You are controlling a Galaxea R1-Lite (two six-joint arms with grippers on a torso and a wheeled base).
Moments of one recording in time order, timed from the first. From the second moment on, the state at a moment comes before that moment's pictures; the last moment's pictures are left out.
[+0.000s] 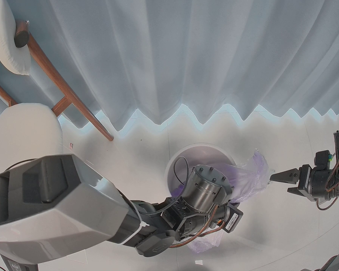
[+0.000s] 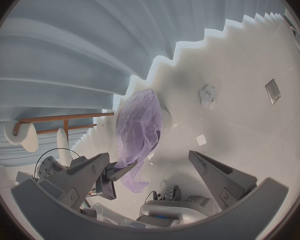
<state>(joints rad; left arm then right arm) -0.97 2.18 -1.11 -0.61 -0.05 -0.10 0.12 1.32 -0.62 0.01 0.24 0.63</state>
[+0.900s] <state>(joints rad) -0.96 2.18 -1.12 -0.61 -0.05 -0.10 0.12 1.53 -0.64 -0.14 0.19 0.63</state>
